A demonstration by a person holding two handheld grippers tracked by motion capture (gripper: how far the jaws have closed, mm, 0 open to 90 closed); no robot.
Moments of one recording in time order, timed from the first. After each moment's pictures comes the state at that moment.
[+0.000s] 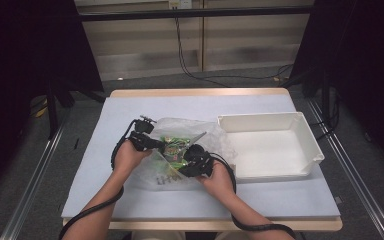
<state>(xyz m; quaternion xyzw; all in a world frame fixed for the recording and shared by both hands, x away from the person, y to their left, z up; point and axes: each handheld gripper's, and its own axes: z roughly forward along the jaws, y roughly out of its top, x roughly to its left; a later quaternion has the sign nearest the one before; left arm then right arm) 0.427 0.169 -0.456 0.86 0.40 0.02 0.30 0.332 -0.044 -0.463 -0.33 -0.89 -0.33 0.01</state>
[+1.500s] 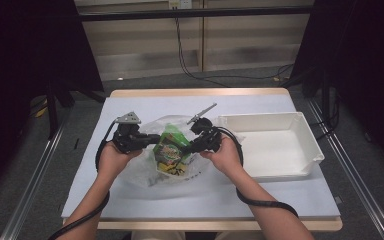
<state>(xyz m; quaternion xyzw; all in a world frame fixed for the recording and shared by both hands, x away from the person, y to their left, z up) 0.386 0.200 -0.394 0.83 0.29 0.07 0.46 0.374 -0.068 -0.407 -0.33 -0.88 -0.34 0.02</state>
